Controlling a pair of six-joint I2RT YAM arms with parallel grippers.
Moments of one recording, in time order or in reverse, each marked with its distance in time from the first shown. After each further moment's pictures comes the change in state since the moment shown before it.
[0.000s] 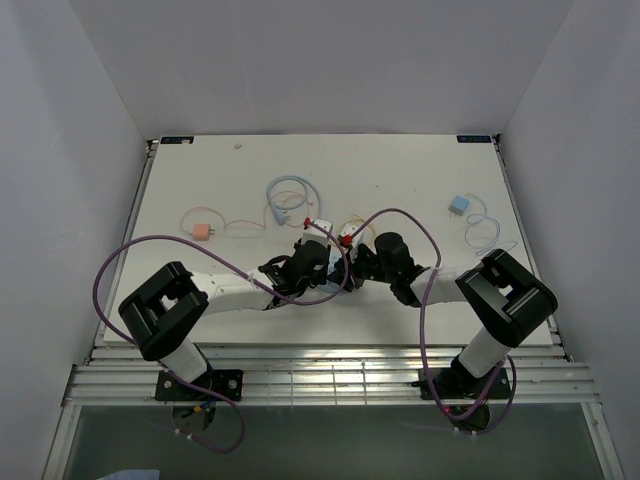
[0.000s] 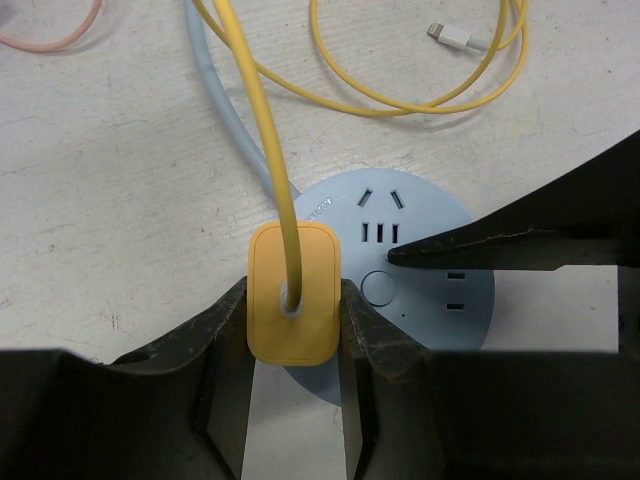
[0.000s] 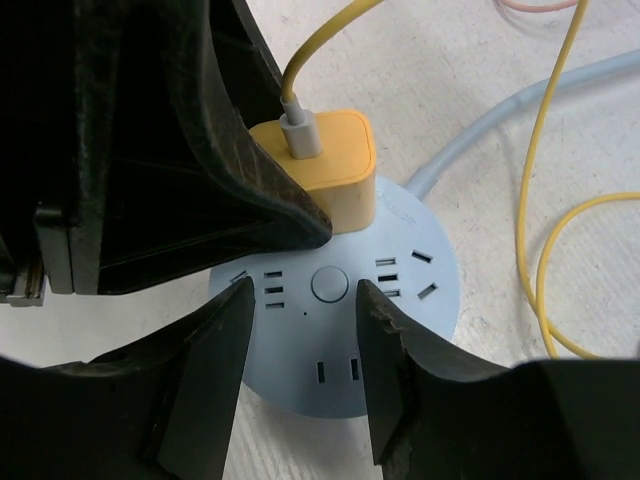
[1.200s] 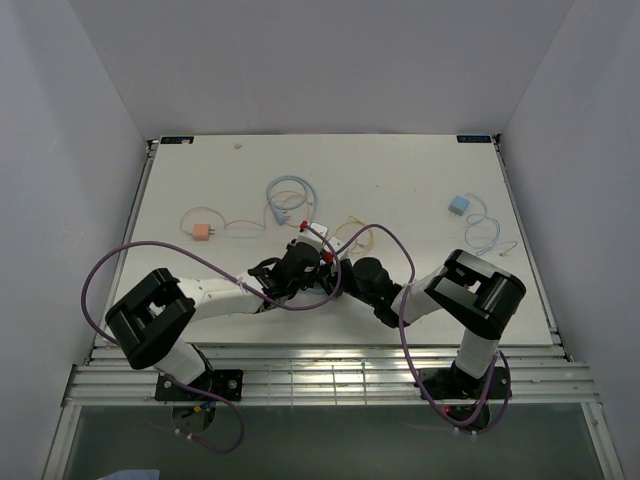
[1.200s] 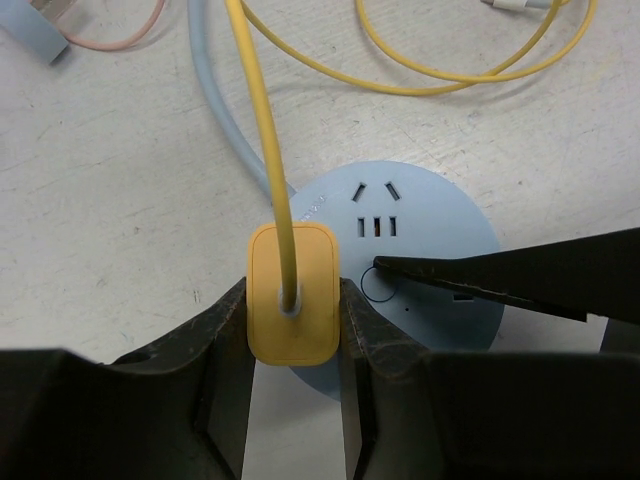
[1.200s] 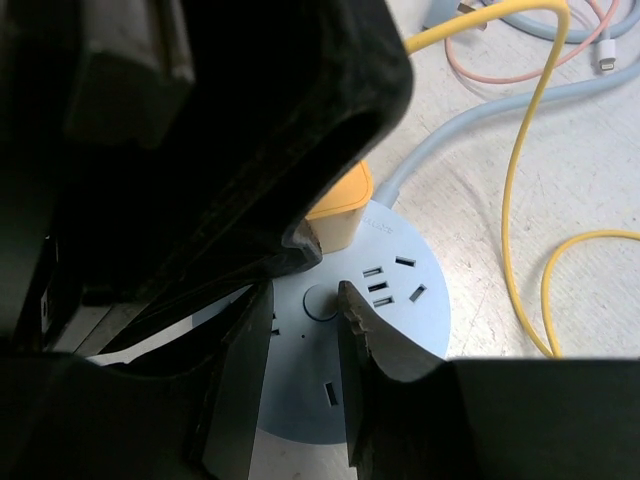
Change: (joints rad) left arm 0.020 -0.075 -0.056 -0.035 -0.011 0.145; right arm 0.240 0.153 -0.028 0.303 0.458 0.040
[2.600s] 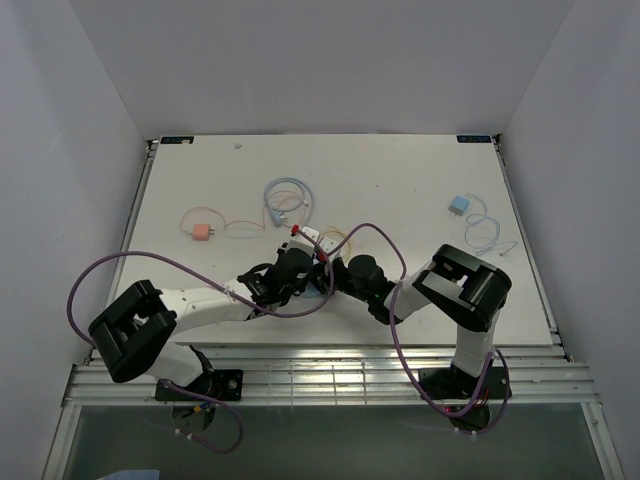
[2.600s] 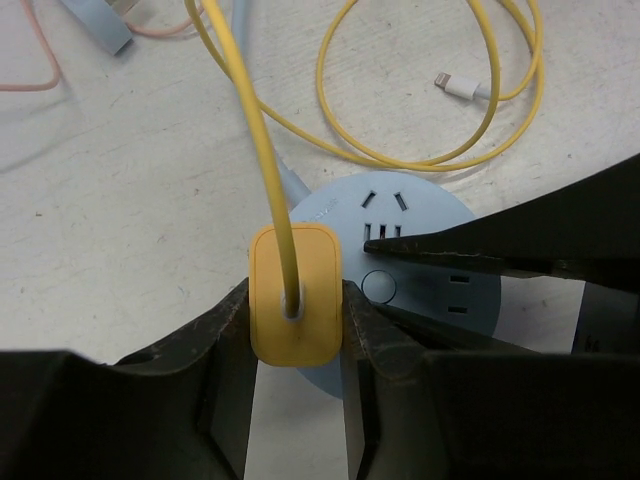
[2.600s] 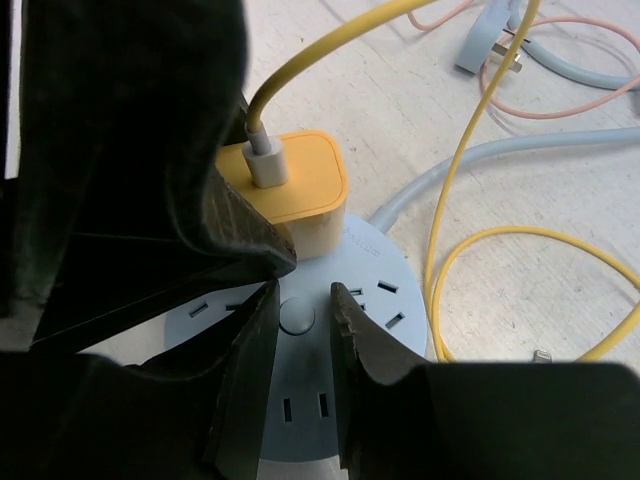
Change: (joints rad) left arm -0.008 -0.119 -0.068 -0.056 -0.059 0.034; right arm 0.007 0.095 0.049 0.092 -0.097 0.001
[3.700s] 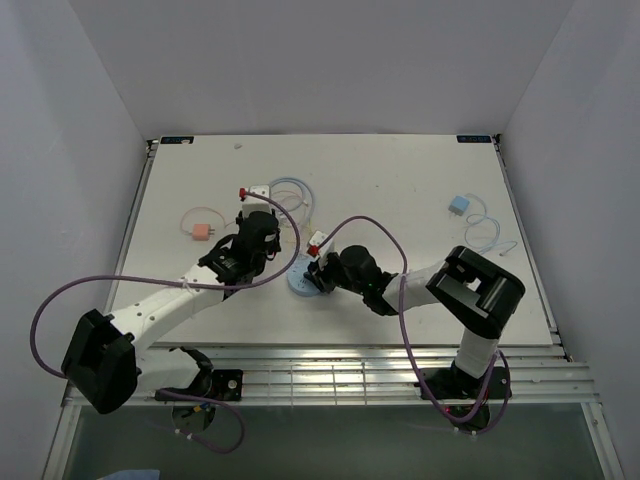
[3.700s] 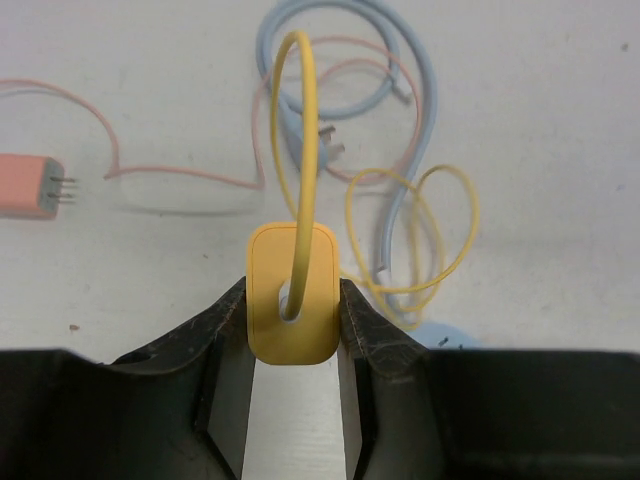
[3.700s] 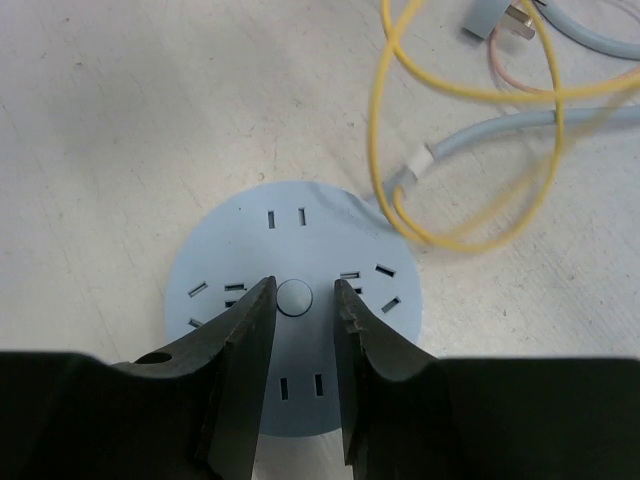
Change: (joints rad) left arm 0.214 -0.184 0.145 -0.216 -0.094 -0.153; right arm -0.002 -0.090 0.087 -0.275 -0.001 -0.025
